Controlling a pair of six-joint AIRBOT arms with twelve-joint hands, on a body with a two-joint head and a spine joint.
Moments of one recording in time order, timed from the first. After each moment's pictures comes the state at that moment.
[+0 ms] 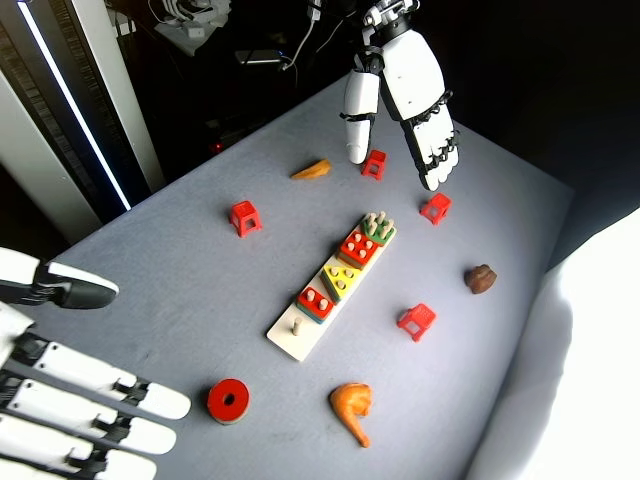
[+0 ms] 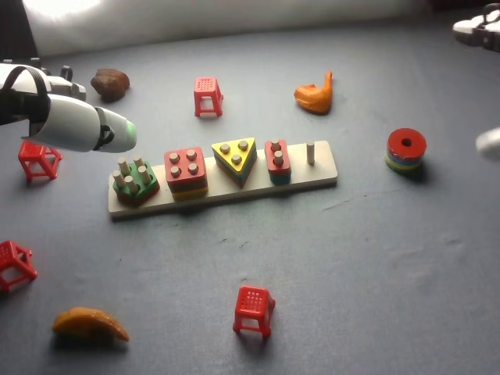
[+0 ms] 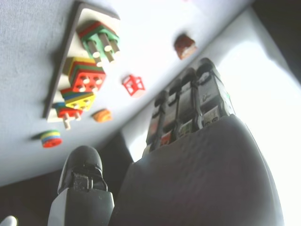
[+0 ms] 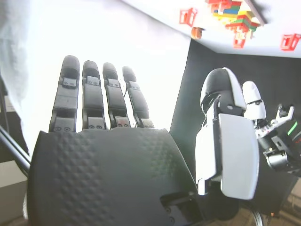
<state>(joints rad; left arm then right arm) 0.24 -0.74 0.80 0.90 0.74 -0.23 -0.40 -0.65 0.86 0.47 0.27 -1.29</state>
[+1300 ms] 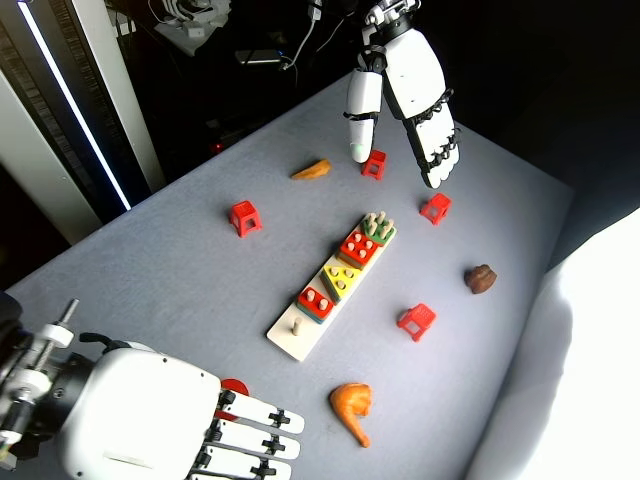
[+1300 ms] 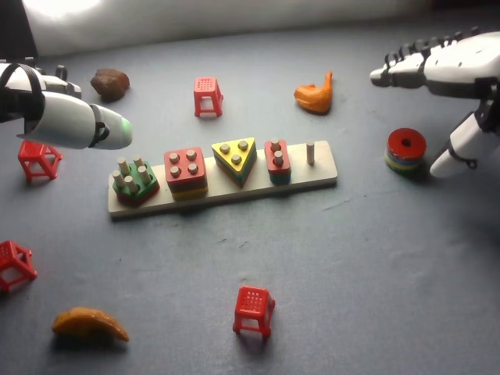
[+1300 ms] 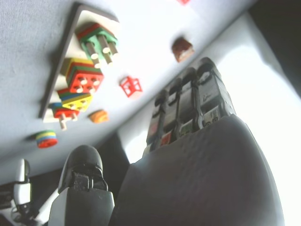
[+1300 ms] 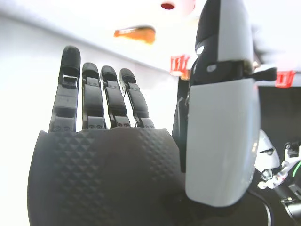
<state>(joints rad) 0.24 -0.74 0.81 0.90 0.75 -0.25 -0.36 -1.09 1.29 0.58 0.02 -1.43</state>
